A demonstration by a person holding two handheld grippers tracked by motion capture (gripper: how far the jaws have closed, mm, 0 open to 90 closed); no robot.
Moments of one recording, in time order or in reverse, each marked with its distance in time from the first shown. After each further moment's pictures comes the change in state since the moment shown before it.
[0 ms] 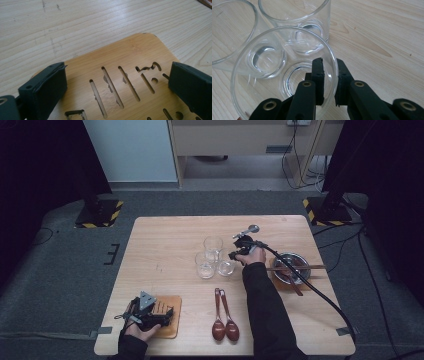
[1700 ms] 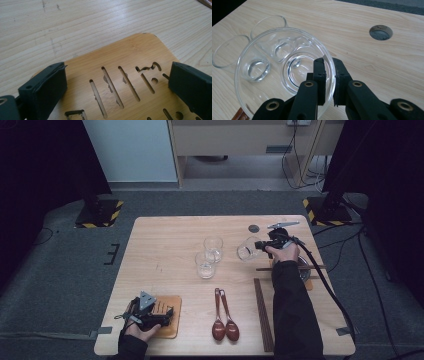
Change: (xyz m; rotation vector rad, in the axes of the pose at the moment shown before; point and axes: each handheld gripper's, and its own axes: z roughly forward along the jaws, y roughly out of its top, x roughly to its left) left arm 0.000 0.000 0.000 0.000 0.000 0.000; right arm -0.057 -0.022 -0.087 -0.182 -0.039 0.133
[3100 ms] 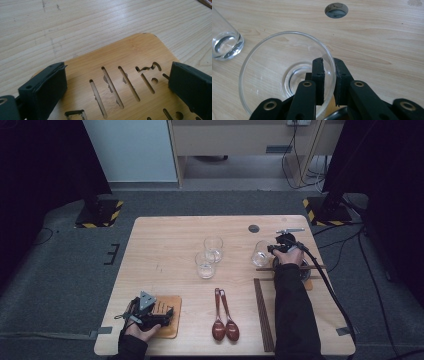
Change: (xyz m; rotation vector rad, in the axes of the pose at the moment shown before) left arm 0.000 0.000 0.000 -0.001 0.001 0.001; right arm -0.039 -0.030 0.023 0.024 -0.214 0.087
